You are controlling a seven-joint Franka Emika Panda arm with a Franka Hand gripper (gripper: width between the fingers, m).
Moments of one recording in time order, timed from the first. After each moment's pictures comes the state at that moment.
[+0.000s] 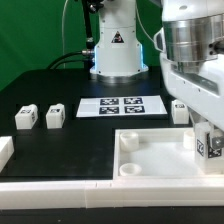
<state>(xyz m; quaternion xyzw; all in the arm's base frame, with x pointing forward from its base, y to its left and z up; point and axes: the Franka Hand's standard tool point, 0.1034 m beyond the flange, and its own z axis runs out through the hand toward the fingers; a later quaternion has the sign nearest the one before) 0.623 0.114 0.072 -0.74 0.67 0.03 0.07</state>
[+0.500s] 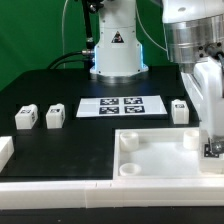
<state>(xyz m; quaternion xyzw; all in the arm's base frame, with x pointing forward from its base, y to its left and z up) 0.623 0.117 0.072 -0.70 0.71 0.03 0.07</state>
